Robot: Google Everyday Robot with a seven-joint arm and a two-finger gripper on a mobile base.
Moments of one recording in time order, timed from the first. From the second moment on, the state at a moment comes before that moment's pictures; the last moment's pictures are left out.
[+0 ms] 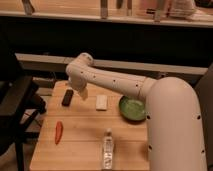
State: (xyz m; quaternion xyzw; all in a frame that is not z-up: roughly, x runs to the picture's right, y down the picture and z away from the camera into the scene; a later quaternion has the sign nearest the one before) arm -0.164 0.016 0.837 -0.14 -0.21 -0.39 0.89
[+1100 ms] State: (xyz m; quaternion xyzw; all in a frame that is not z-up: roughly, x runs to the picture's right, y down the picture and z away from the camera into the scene) arm -0.186 0.033 0.869 -0.14 -0.24 -0.41 0.87
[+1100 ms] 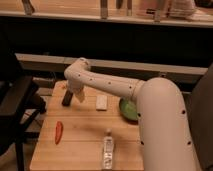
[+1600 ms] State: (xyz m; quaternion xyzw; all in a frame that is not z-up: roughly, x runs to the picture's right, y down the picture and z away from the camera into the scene) arm -0.188 0.042 0.883 -0.14 -0.25 -0.41 0.86
